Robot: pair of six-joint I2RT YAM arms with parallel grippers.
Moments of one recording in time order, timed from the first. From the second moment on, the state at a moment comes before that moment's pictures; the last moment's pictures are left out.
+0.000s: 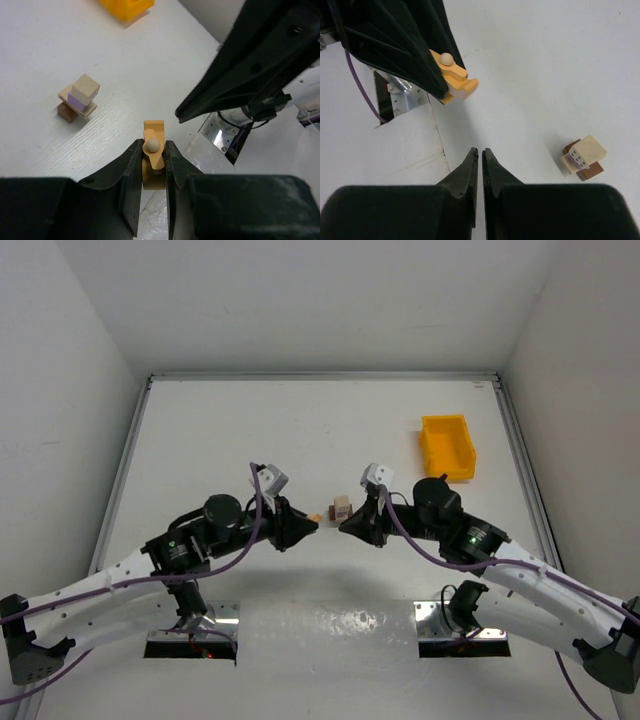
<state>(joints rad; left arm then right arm) -1.00 0.75 0.66 -0.18 0.01 -0.46 0.85 0.82 0.63 -0.13 -0.37 0.07</state>
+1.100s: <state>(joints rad) -1.00 0.71 0.73 -0.20 0.42 -0.22 0.81 0.91 0.76 -0.06 -0.87 0.06</state>
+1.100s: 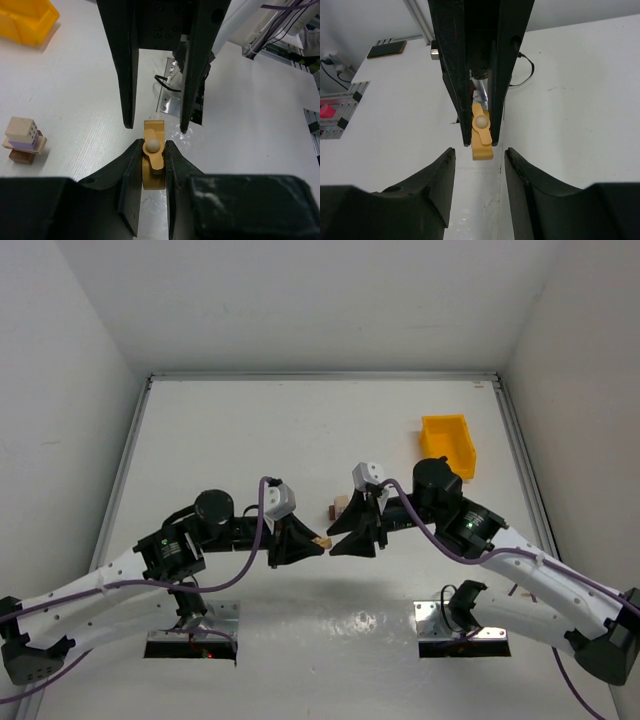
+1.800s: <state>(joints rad) -1.00 0.72 0.73 -0.17 0.44 -0.20 0.81 0.94 0.76 -0.05 -0.89 0.07</state>
